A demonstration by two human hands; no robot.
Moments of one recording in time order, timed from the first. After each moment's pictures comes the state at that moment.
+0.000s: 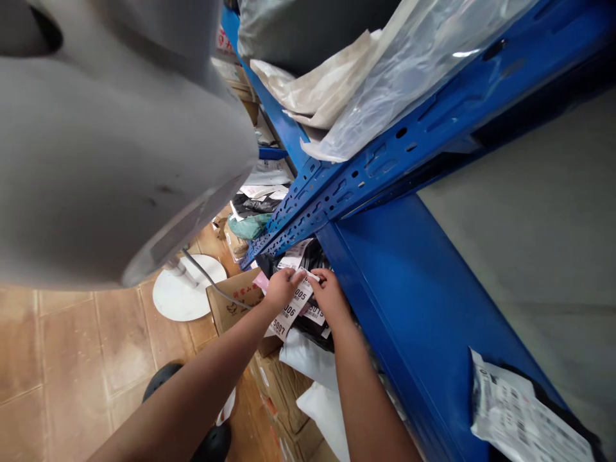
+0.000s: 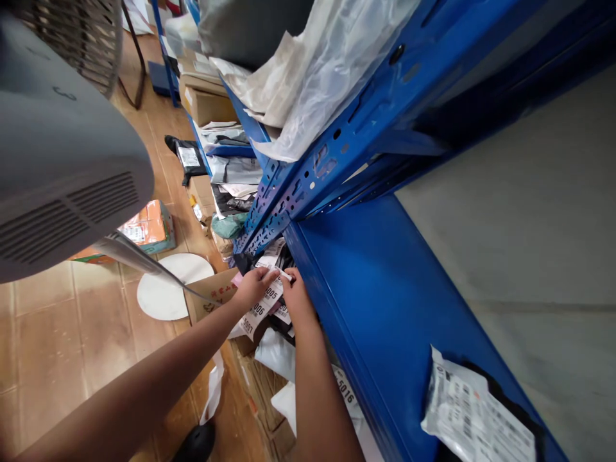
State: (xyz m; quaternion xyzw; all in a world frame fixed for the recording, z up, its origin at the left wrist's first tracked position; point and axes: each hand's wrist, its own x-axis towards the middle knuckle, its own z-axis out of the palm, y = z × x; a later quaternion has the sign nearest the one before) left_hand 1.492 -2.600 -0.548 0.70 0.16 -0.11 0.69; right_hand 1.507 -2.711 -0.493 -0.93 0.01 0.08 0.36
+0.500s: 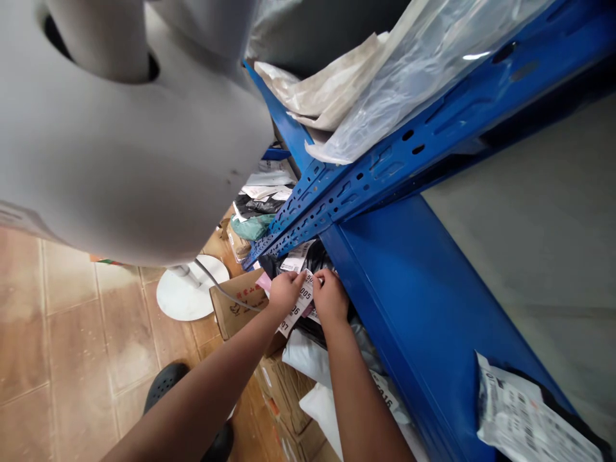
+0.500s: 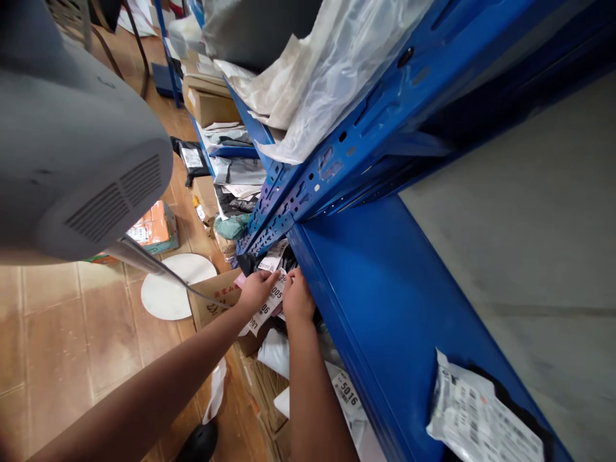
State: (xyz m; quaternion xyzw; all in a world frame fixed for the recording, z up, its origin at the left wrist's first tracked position) left_hand 1.488 -2.602 -0.539 0.77 0.19 -0.12 0.60; right_hand 1.499 -2.694 -0.480 -0.99 0.02 0.04 0.14
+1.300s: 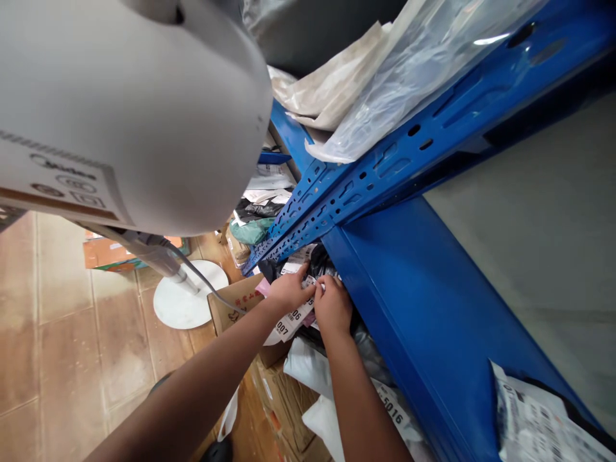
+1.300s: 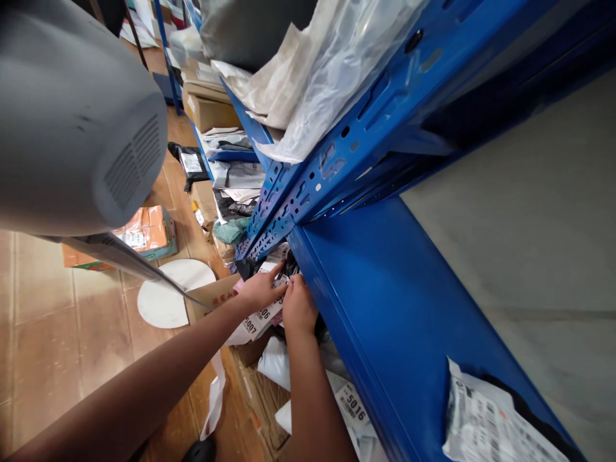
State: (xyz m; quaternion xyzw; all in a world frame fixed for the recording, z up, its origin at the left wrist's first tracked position) left_hand 1.504 -2.591 -0.526 0.90 0.01 -0.18 0.40; right_hand 1.494 -2.691 -0.479 -1.00 0.01 0.03 0.03
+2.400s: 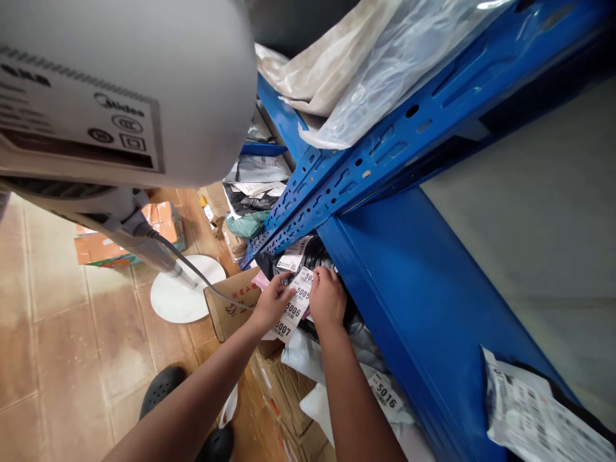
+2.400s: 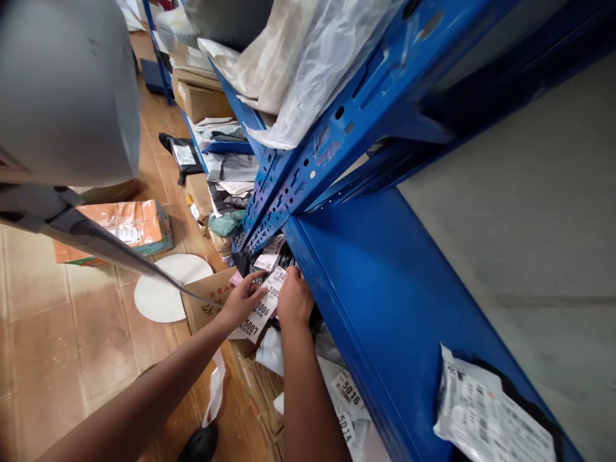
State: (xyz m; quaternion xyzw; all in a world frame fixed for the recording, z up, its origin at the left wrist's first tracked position) left_hand 1.455 -2.597 -0.571 0.64 0.14 -0.12 0.75; right_hand 1.489 -2.691 -0.483 -1.00 0.00 0.02 0.01
